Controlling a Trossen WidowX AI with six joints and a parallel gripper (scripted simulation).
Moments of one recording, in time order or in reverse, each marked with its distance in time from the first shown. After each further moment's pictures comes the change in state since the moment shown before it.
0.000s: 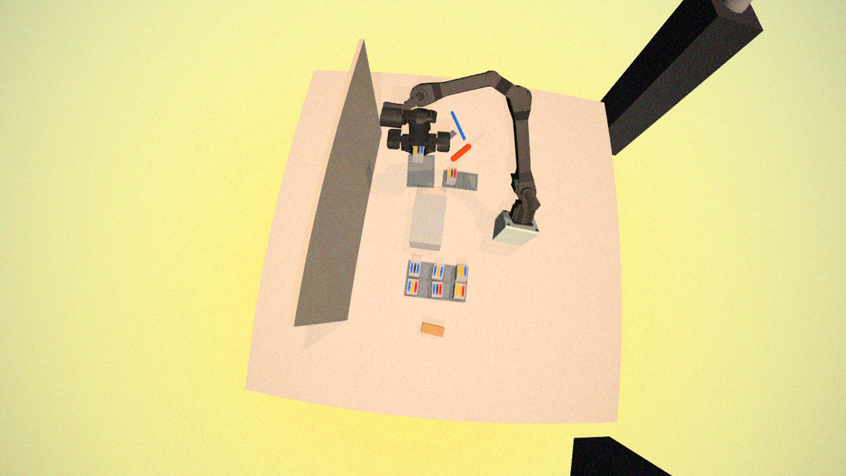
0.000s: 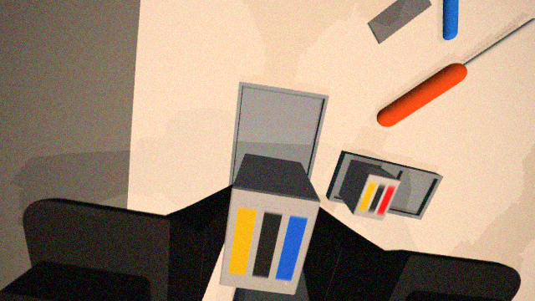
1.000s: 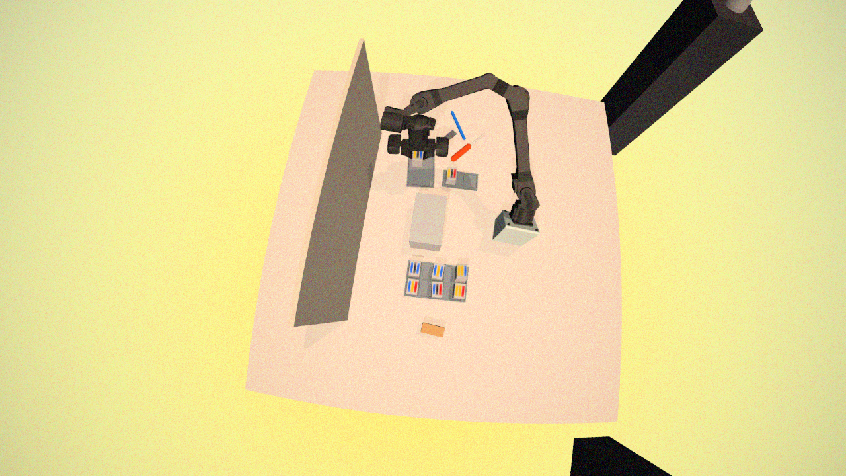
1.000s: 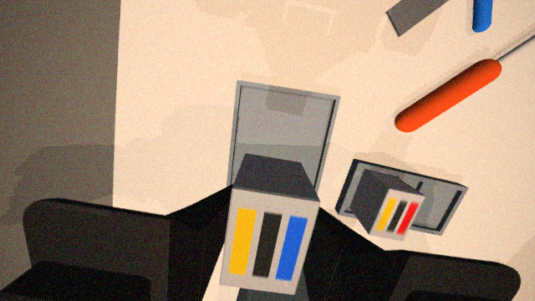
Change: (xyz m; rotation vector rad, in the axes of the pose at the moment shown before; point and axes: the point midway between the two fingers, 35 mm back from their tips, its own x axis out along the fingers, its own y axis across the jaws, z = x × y) arm 0.030 0.002 0.001 0.001 -0.001 0.001
